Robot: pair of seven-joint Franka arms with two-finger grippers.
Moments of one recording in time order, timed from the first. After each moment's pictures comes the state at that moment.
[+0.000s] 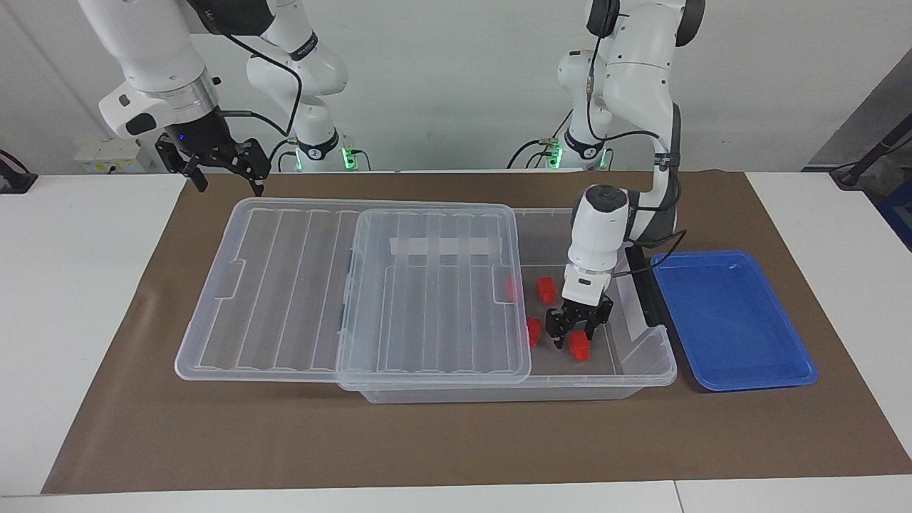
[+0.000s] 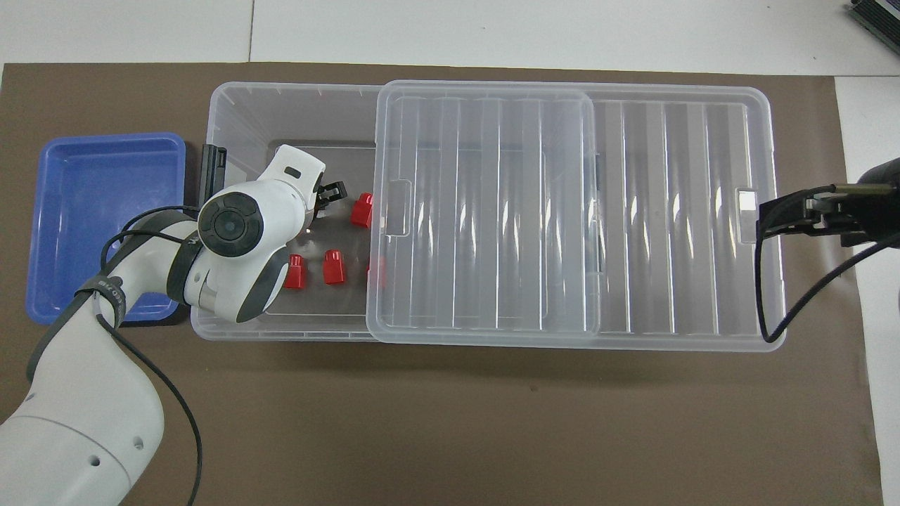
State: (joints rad) left arm -0.30 0.40 -0.03 -1.99 0.20 2.73 -0.75; right arm -0.03 -0.01 0.07 -1.55 -0.03 1.53 0.15
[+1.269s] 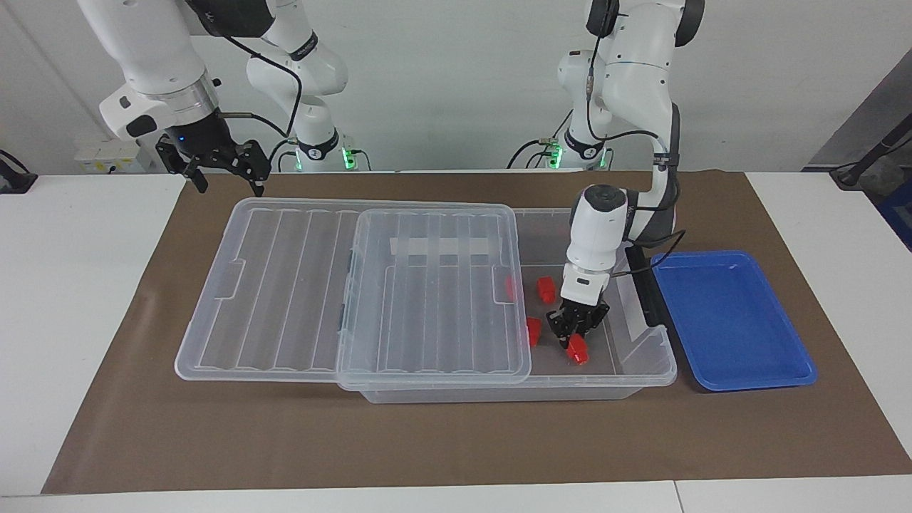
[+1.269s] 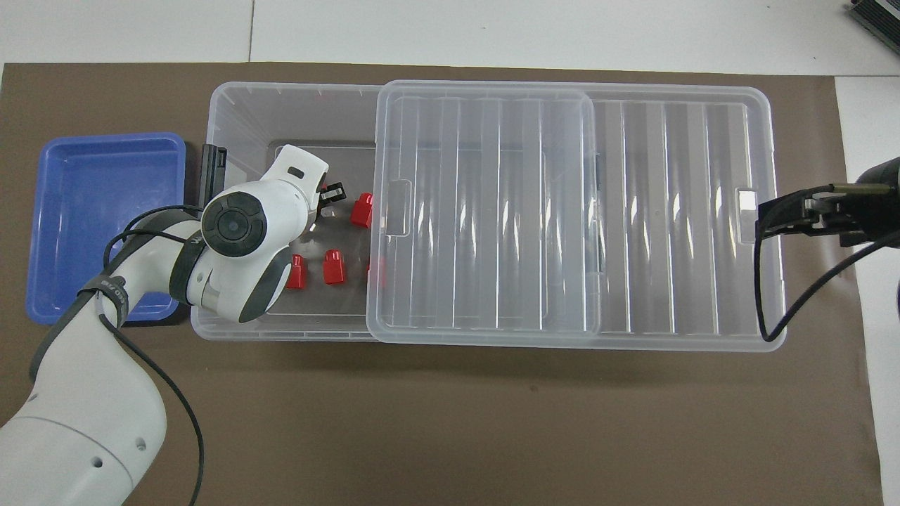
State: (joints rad) left arm -0.31 0.40 -0.03 -1.98 0.21 2.71 -0.75; right arm -0.03 -0.01 0.07 -1.55 -0.03 1.53 0.15
